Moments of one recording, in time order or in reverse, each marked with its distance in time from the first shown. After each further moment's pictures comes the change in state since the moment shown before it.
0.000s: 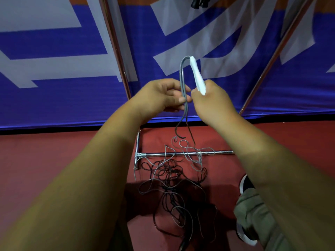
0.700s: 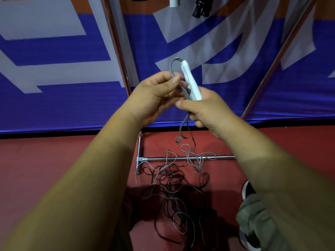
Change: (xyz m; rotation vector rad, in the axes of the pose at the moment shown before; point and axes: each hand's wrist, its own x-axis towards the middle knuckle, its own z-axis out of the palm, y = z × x) left_hand -0.001 0.010 -0.005 -0.487 0.069 0.098; right_hand -0.002 -0.005 0.005 0.600 -0.342 0.028
